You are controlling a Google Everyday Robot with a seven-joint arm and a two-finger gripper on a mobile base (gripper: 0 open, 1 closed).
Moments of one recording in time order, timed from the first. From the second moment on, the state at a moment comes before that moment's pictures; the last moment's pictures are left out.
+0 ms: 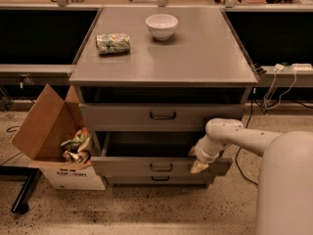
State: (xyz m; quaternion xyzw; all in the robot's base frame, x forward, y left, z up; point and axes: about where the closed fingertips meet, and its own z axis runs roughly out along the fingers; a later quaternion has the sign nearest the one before) arm 0.602 -0.185 0.412 -0.73 0.67 0.07 0.13
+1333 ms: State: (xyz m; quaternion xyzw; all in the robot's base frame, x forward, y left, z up) arm 0.568 -0.188 0.388 -0.74 0.66 0.10 0.10
